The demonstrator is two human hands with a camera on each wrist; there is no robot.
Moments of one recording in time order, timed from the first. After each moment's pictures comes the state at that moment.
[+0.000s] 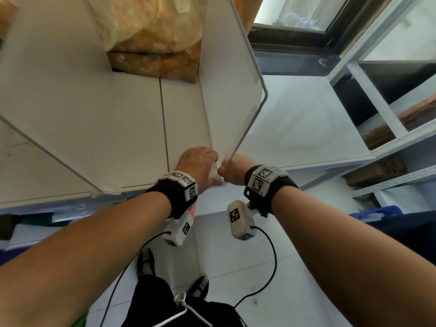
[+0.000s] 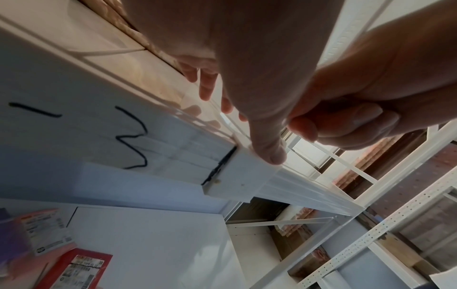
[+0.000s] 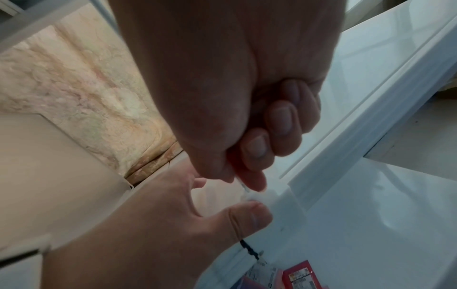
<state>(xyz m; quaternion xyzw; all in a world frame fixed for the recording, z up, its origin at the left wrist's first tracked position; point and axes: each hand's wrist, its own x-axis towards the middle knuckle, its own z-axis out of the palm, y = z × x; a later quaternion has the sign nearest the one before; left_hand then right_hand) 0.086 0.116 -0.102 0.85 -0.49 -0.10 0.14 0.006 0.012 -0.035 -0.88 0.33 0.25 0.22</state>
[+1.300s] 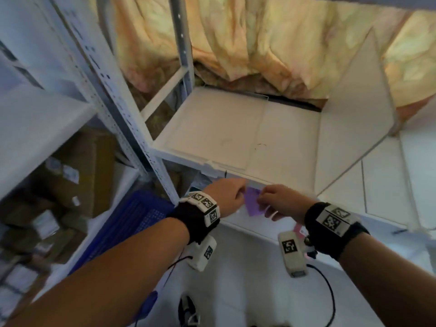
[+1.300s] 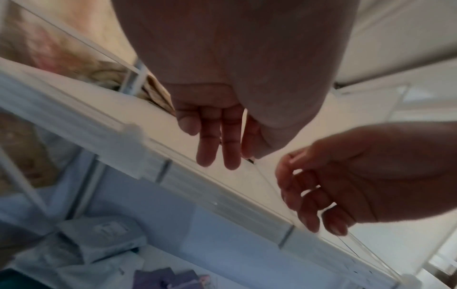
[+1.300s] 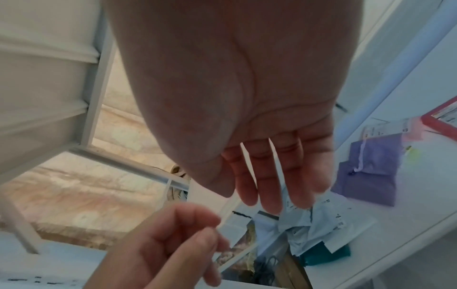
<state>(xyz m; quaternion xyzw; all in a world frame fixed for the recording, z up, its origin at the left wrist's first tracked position) 0.159 0.571 -0.031 0.91 -0.30 -0.18 0.24 0.114 0.384 -0.013 -0.82 0.16 0.29 0.47</state>
